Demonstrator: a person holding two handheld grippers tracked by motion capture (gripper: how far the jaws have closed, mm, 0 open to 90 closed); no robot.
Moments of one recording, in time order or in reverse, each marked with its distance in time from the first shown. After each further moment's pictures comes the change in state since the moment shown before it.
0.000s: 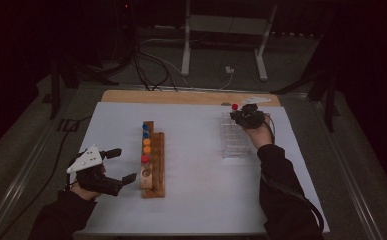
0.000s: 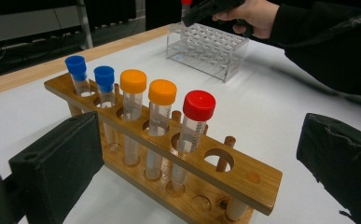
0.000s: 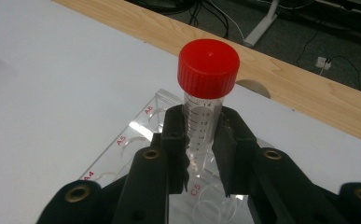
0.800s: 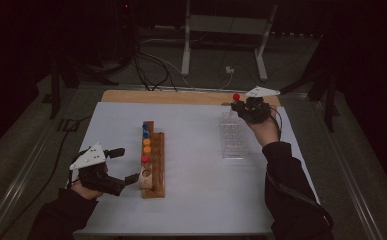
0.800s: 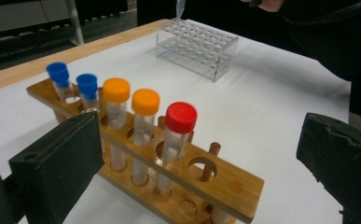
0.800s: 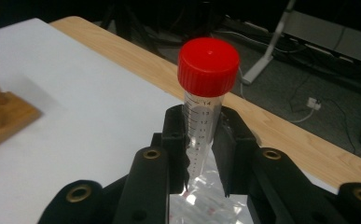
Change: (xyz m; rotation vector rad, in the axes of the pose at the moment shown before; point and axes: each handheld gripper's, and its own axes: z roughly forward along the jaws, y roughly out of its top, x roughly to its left) left arm -0.008 0.016 0.003 0.034 -0.024 0.001; right arm 0.024 0.039 -0.059 -0.114 0.011 -0.076
